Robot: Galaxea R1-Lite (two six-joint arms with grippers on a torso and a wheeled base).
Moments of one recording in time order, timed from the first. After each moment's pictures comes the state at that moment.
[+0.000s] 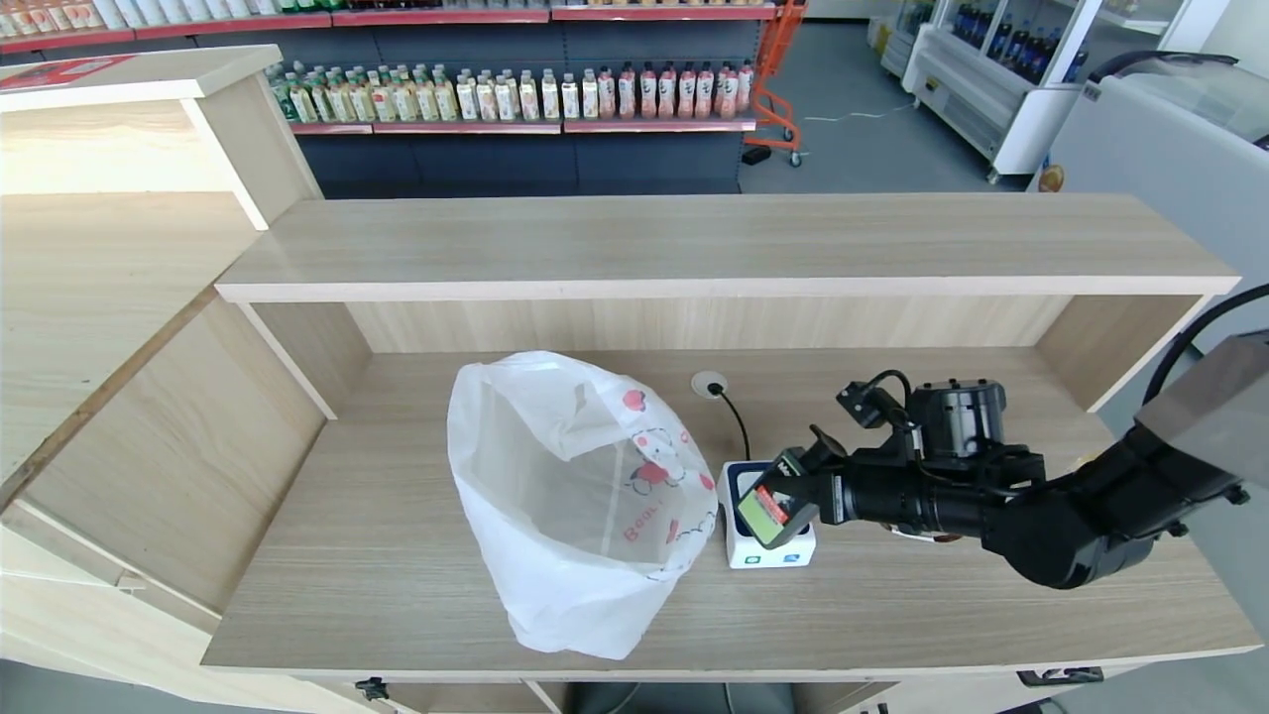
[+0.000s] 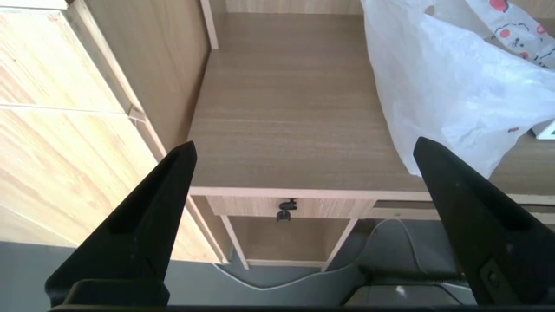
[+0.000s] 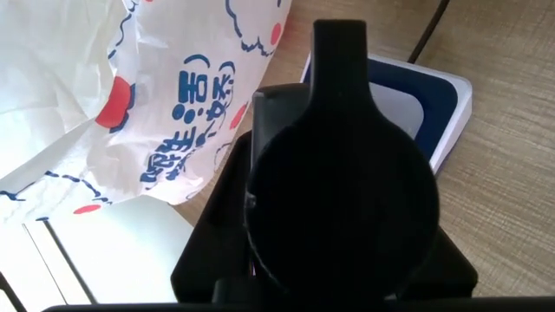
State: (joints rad) left arm 0.00 0.00 0.00 0.00 0.01 0.00; right arm 0.28 2.07 -0.81 -0.79 0.50 0.12
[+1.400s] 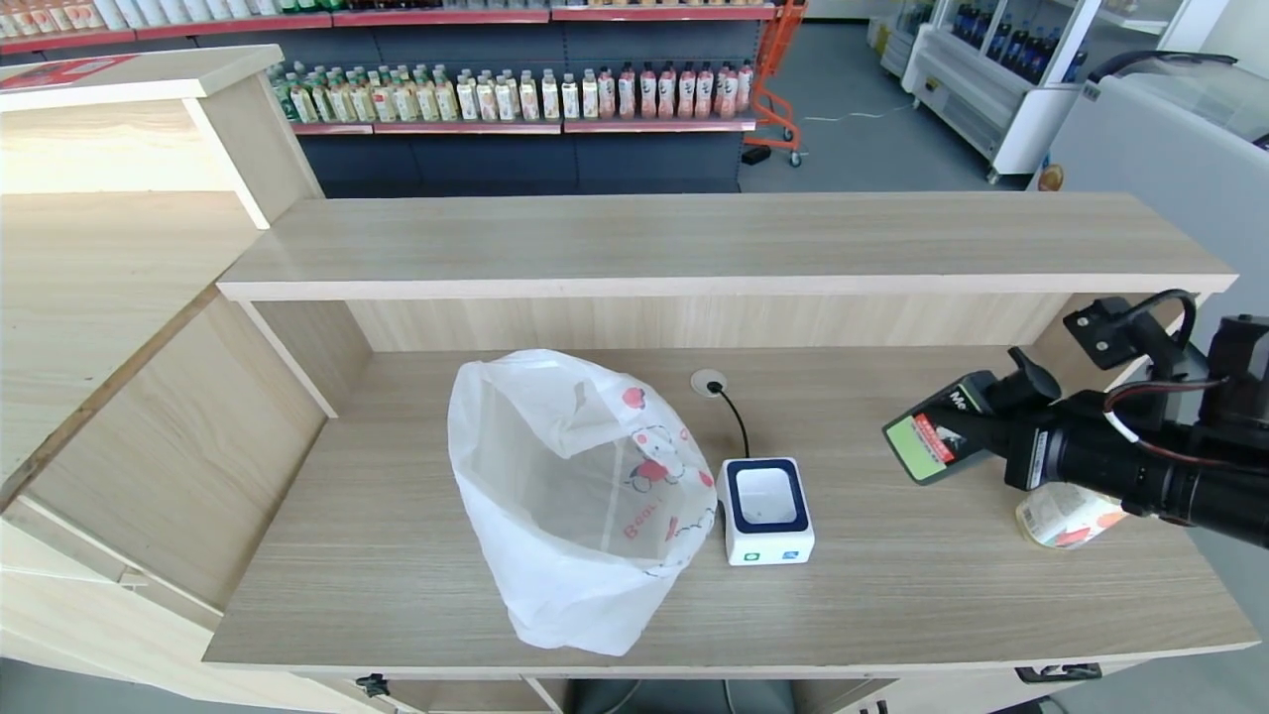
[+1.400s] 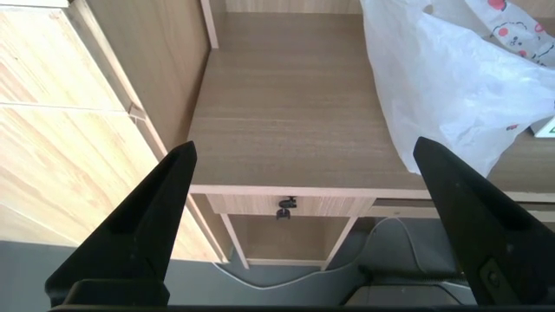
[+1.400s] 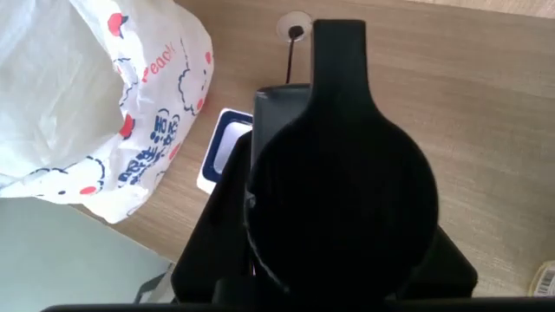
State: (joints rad) left arm 0.00 0.00 0.00 0.00 0.01 0.00; right arm 0.08 1.54 -0.58 -0.72 0.39 -0.06
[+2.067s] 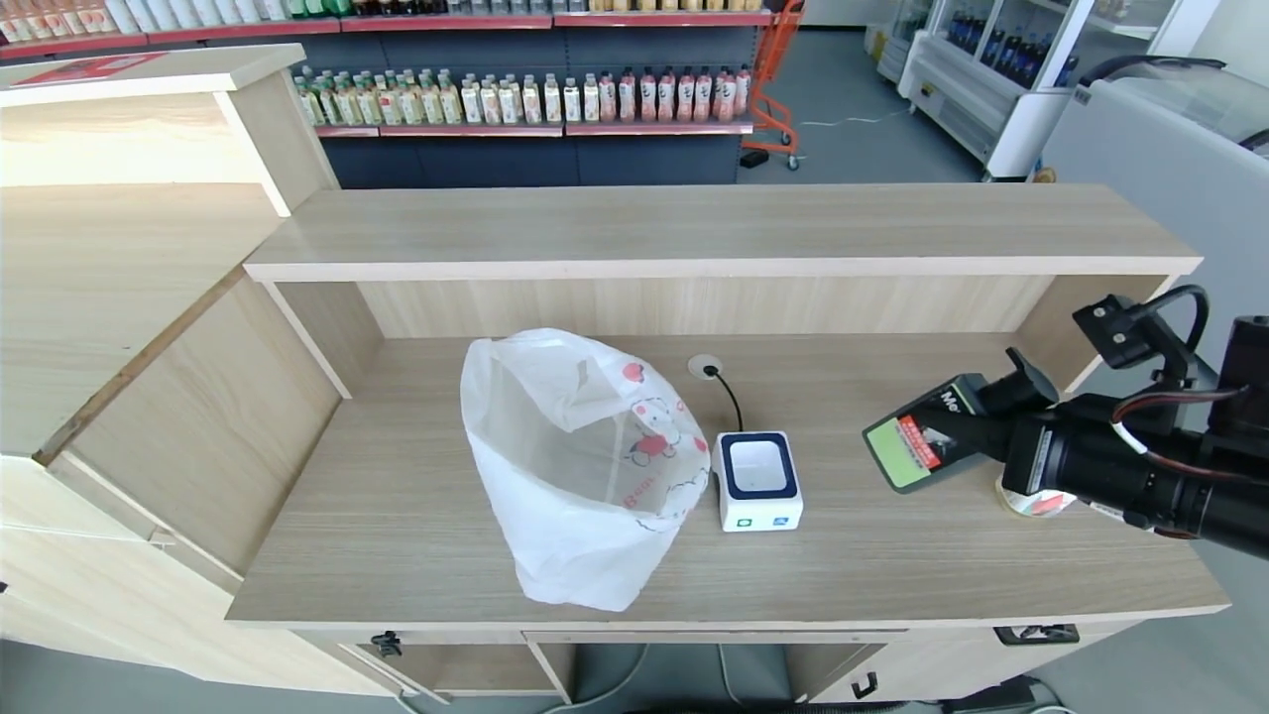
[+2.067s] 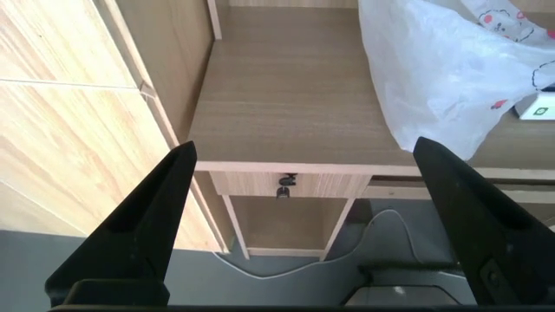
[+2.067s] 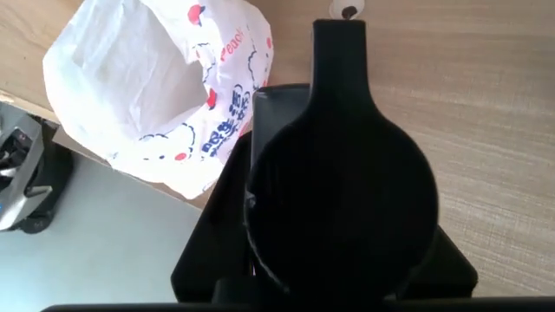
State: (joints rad) left arm 0.00 0.00 0.00 0.00 0.01 0.00; right arm 0.15 1.50 -0.56 -0.72 0.39 0.10
